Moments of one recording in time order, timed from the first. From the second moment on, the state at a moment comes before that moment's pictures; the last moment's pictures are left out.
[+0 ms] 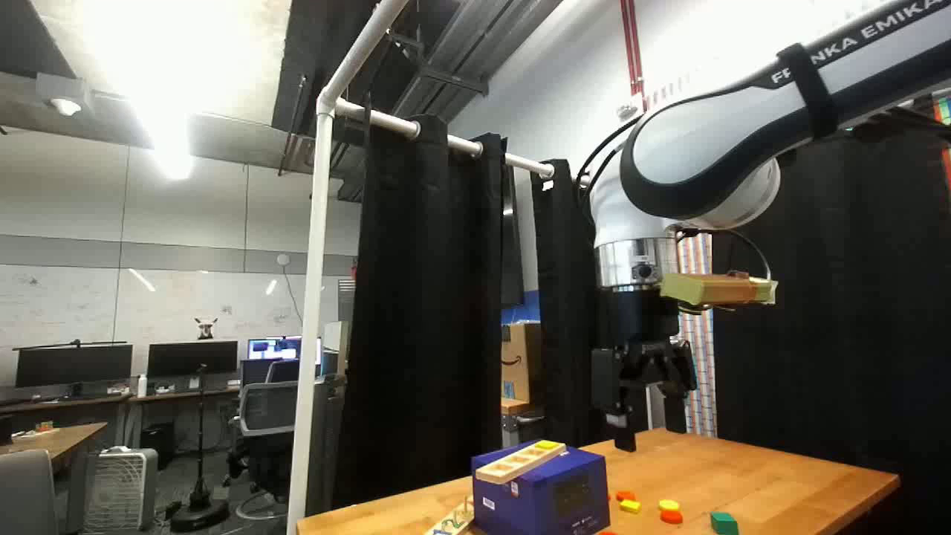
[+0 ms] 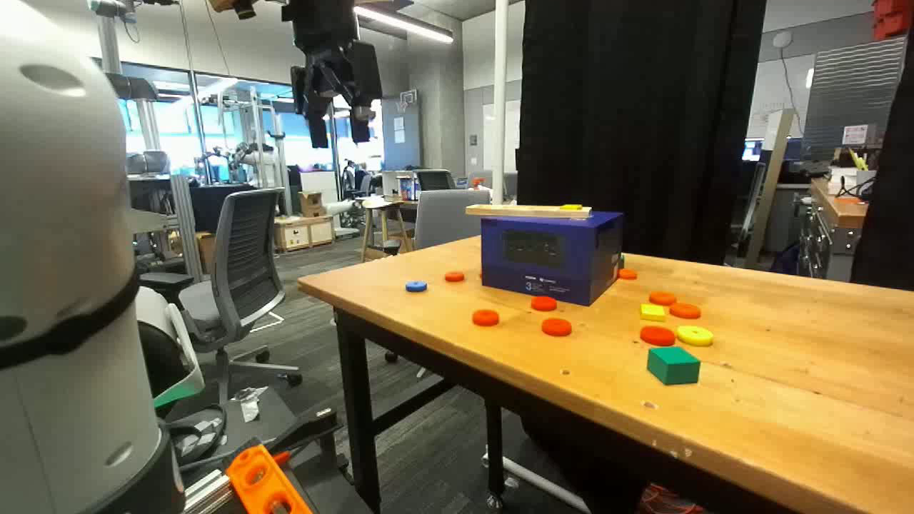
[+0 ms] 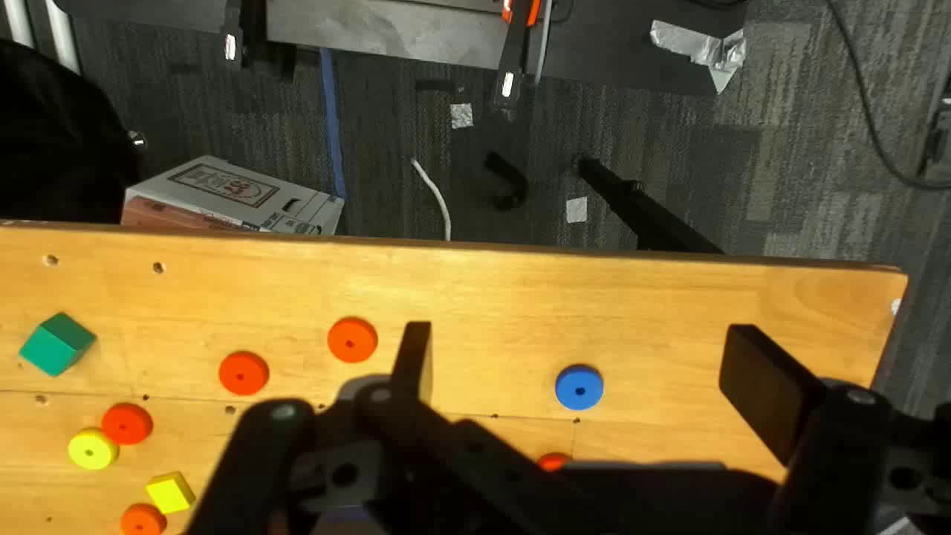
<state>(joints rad) 0.20 -0.84 0.27 -2.60 0.14 1.80 0.20</state>
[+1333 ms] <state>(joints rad) 0.11 -0.85 0.23 -2.61 0.14 1.81 0.31</state>
